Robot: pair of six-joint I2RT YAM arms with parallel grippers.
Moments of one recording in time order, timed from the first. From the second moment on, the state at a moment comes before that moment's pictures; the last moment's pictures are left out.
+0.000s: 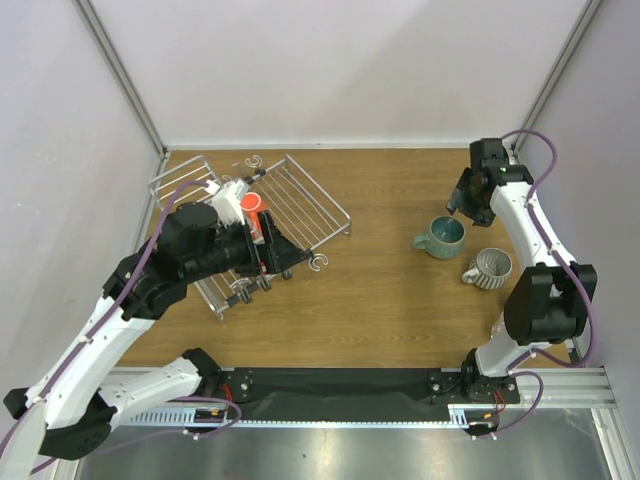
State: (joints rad) left arm -0.71 0.90 1.28 -0.85 0.15 -0.75; right arm 0.06 1.60 1.47 -0.91 0.20 0.50
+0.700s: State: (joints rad) left arm -0.72 0.93 1.32 -0.86 0.27 -0.76; right arm -0.04 1.78 1.39 -0.82 0.10 0.47
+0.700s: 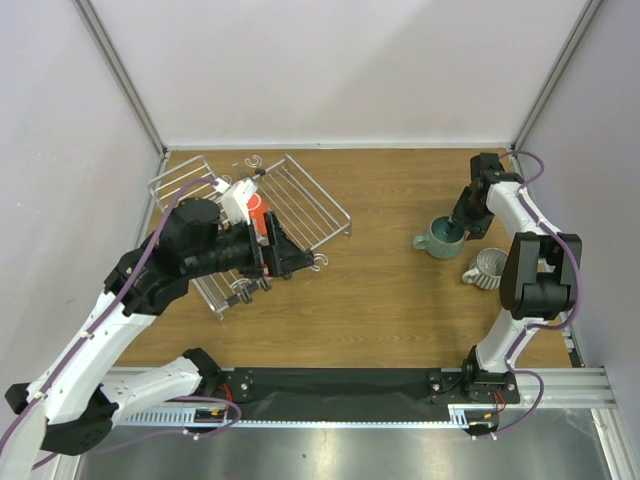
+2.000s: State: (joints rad) left arm -0.85 1.23 1.41 -1.01 0.05 -0.80; right arm 0.64 1.51 1.24 -1.05 0.21 0.42
